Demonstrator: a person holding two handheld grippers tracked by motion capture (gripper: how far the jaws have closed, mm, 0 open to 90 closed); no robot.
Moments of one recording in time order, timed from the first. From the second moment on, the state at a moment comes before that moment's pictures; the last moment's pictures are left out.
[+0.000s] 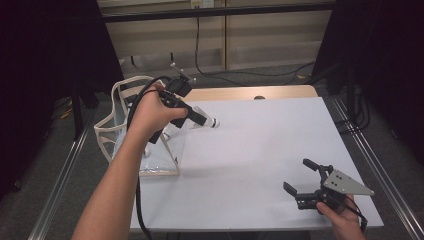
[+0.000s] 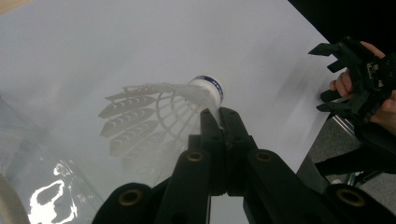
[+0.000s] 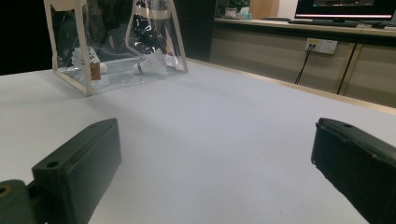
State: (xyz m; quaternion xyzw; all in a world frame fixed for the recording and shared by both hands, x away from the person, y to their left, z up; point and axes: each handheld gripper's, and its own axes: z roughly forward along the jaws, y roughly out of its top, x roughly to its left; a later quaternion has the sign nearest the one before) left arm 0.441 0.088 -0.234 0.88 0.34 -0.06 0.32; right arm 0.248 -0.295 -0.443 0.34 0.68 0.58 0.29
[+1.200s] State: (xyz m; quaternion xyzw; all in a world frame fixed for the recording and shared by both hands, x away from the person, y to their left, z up) left arm 0.445 0.112 -0.202 0.88 0.36 -0.04 0.31; right arm 0.248 -0.294 -0.442 0.34 0.69 0.58 0.29
